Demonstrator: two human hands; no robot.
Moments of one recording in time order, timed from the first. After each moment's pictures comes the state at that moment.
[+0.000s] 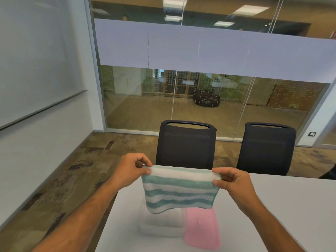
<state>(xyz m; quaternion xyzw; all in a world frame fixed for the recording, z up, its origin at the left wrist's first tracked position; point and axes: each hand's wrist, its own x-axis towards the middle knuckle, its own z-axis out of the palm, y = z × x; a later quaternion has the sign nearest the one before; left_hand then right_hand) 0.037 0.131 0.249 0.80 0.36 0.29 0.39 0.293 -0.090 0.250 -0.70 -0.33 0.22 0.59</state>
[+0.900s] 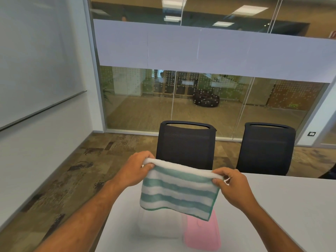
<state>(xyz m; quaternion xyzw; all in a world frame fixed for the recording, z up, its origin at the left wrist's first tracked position) 0.052 0.129 0.254 0.88 0.31 0.25 0.27 0.289 -0.087 0.251 -0.80 -0.44 0.05 0.40</state>
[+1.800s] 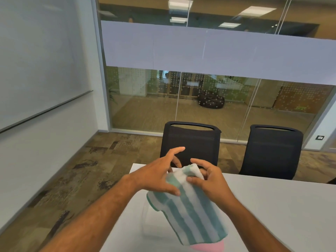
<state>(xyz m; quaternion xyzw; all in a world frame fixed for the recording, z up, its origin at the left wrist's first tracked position) 0.070 0.089 0.282 0.93 0.14 0.13 0.32 0.237 -0.046 0.261 -0.68 -0.47 0.22 0.51</state>
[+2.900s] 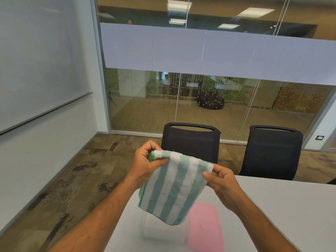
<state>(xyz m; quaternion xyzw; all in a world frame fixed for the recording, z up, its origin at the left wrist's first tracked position) 0.067 0.103 0.275 0.66 0.17 0.45 0.58 0.268 -0.060 0.261 -0.52 -0.41 0.38 0.65</state>
